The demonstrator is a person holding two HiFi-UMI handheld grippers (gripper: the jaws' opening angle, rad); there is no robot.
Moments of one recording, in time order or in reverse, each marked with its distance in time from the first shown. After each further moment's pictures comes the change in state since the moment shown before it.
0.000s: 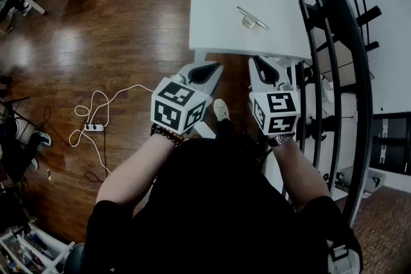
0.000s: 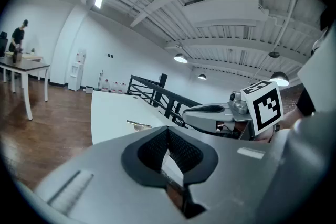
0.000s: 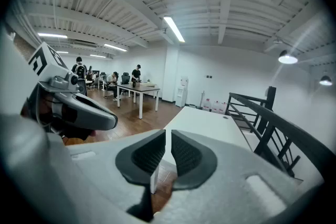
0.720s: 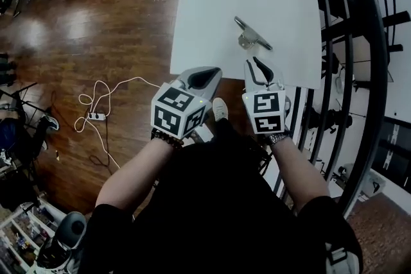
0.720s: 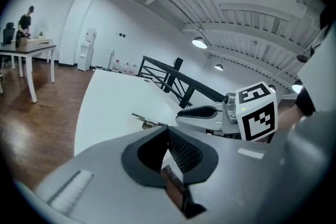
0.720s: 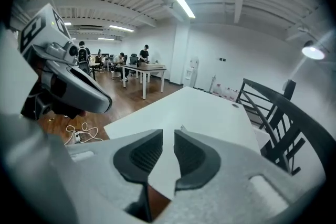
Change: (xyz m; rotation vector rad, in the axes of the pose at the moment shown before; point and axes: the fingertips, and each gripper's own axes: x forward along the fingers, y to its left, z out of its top) left arm 0.181 0.067 0.006 -0.133 0.183 0.085; right arm 0.154 -0.129 -0.060 -0.088 0.210 0.112
